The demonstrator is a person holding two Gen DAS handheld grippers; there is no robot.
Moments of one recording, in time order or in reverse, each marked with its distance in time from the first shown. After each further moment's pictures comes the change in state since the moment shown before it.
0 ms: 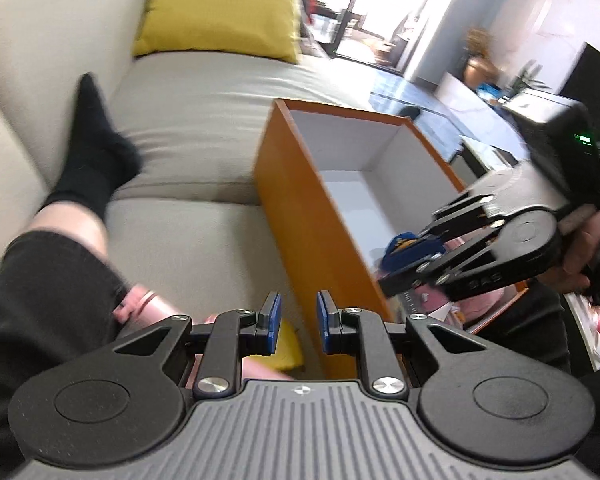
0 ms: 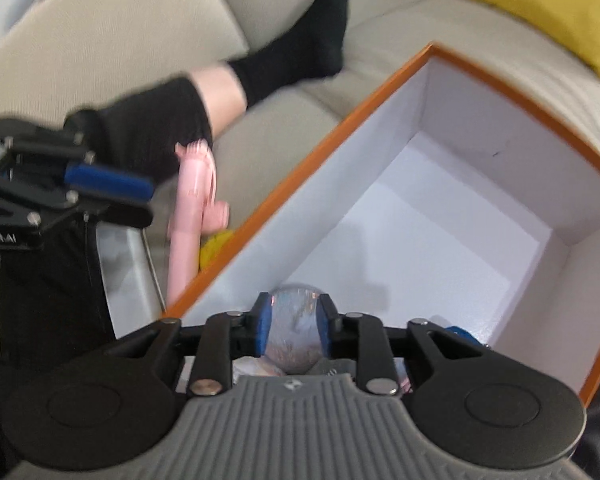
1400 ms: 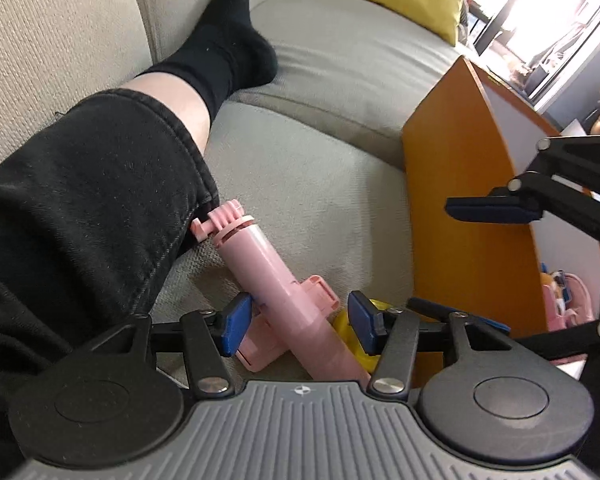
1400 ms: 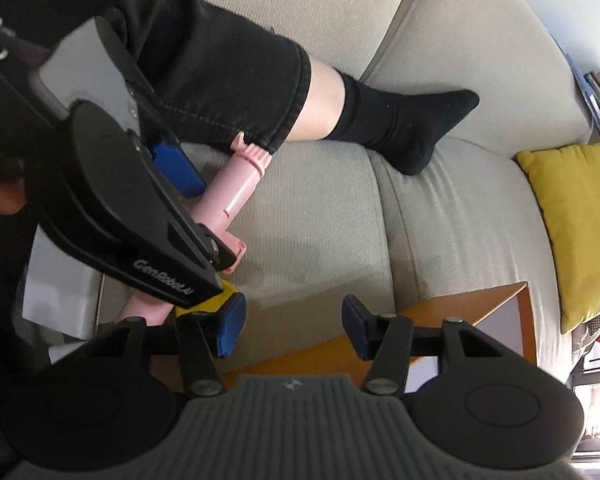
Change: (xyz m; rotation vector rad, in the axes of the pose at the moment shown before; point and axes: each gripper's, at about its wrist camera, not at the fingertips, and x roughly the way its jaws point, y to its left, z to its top) left arm 0.061 0.050 -0.019 -0.368 0.098 0.240; right arm 0.064 0.109 0.036 -0.722 0.086 -0.296
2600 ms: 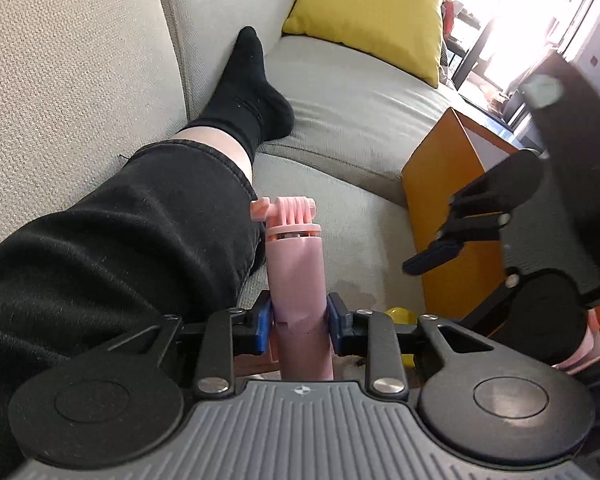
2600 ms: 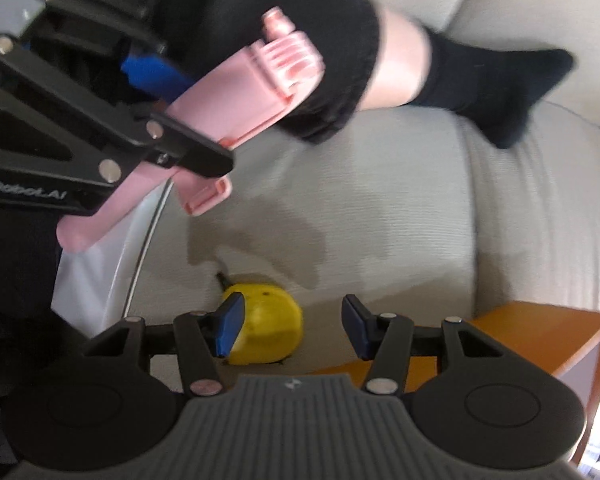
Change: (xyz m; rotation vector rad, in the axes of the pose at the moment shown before) left arm -0.057 0.037 -0.016 0.055 -0.152 -0.039; right arm 0.041 -0.001 0.040 -0.042 0.214 0.300
